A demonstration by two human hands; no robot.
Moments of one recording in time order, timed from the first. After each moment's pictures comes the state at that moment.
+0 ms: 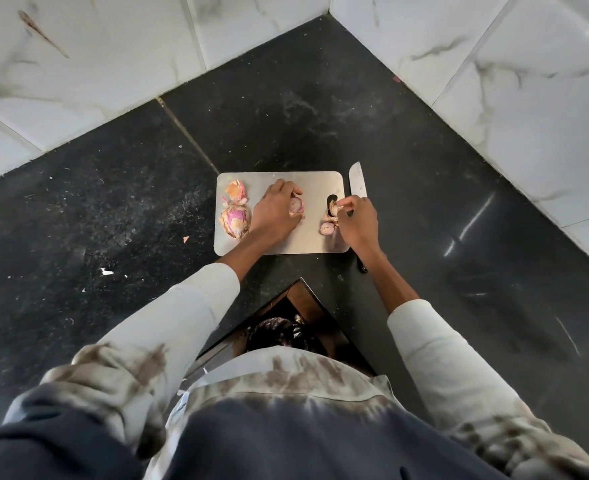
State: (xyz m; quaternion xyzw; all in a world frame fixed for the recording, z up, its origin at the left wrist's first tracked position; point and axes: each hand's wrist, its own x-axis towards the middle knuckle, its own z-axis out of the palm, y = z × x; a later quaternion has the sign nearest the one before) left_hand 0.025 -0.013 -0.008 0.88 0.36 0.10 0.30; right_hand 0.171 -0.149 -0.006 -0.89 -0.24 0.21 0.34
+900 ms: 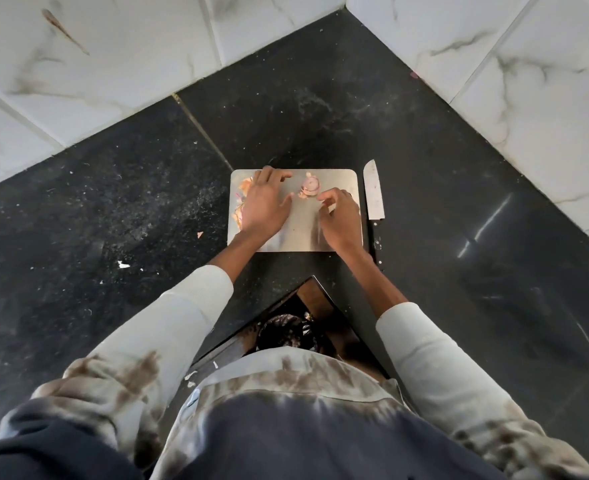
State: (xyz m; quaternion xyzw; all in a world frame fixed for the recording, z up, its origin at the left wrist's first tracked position) left_hand -0.004 0.014 -0.007 0.86 0.41 0.18 0.26; right_hand 0.119 -0.118 0.005 -0.85 -0.33 0.20 0.36
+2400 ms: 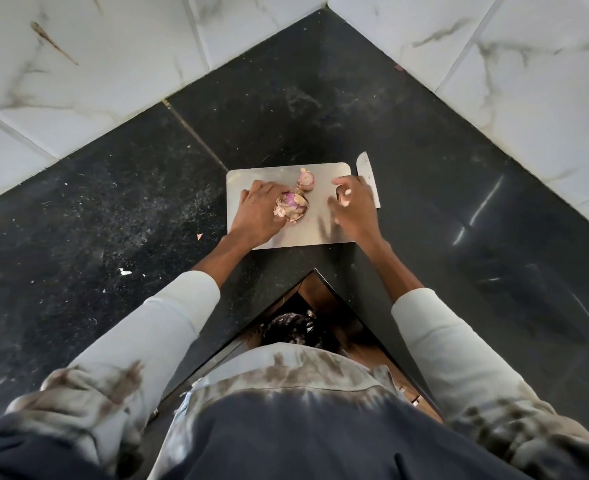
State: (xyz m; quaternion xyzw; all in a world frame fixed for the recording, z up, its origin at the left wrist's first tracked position) left_hand -0.034 0.014 0.000 0.92 0.29 0.04 0.24; right_hand 0.145 -0.140 0.006 -0.86 -0.33 0.17 0.36
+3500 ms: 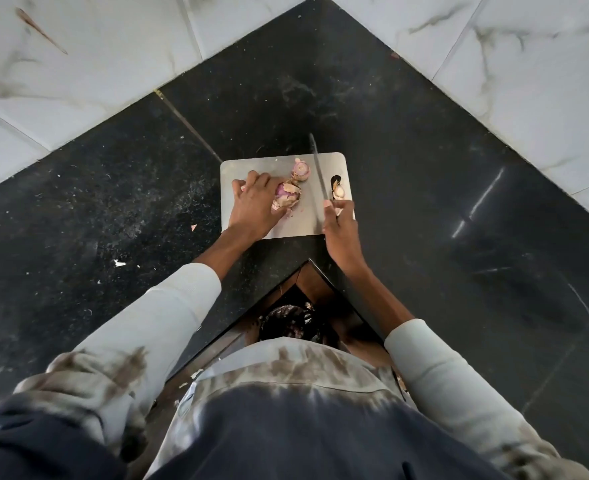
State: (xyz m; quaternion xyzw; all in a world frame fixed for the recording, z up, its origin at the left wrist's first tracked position) left_hand -0.030 -0.001 -0.003 0.94 0.32 0.04 0.14; right_hand 0.081 -0.178 0.008 -0.80 -0.20 0.30 0.48
